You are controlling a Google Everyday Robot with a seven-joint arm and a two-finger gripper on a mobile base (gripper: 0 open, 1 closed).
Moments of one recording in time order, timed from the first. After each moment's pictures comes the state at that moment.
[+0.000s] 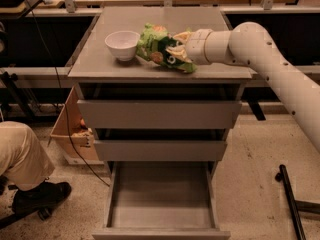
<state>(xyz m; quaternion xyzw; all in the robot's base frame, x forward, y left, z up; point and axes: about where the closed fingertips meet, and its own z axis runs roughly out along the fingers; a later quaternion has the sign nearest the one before) 0.764 -0.052 0.894 -0.56 0.60 0.03 0.58</state>
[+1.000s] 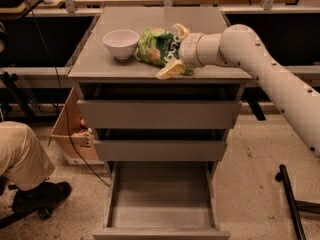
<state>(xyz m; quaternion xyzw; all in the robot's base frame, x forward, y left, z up) 0.767 -0.032 0.879 -0.58 0.59 0.04 0.56</state>
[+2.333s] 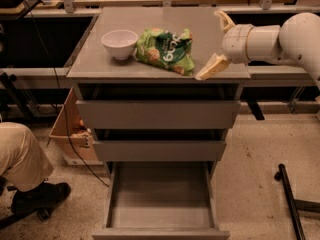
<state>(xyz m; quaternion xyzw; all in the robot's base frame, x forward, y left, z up) 0.726 -0.136 0.920 -0.59 0.57 0.00 0.58</state>
